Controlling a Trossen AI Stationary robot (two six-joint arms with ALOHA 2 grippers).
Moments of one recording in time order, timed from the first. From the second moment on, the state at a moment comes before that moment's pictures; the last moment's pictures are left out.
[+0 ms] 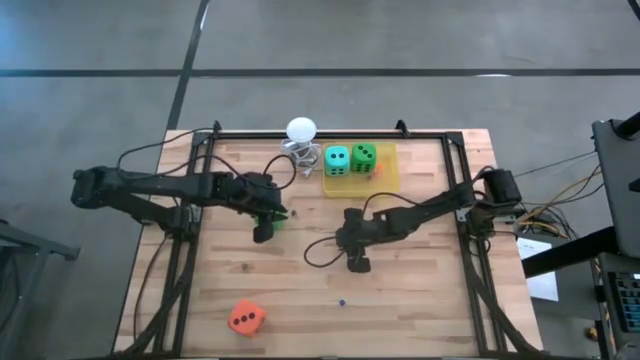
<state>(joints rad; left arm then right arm) 0.06 1.18 0.80 -0.42 0.05 -0.08 0.15 1.80 0.95 -0.12 0.08 0.07</state>
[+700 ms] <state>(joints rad) 0.06 1.18 0.78 -0.42 0.05 -0.08 0.14 1.88 0.95 -0.06 0.08 0.07</state>
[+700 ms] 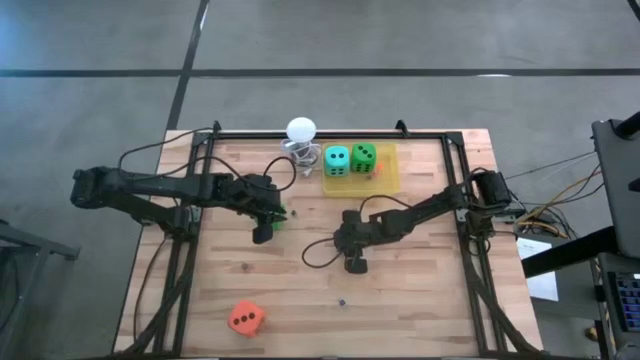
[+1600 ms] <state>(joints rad) 0.06 1.18 0.78 -0.42 0.05 -0.08 0.11 1.67 0.96 -0.25 0.08 0.08</state>
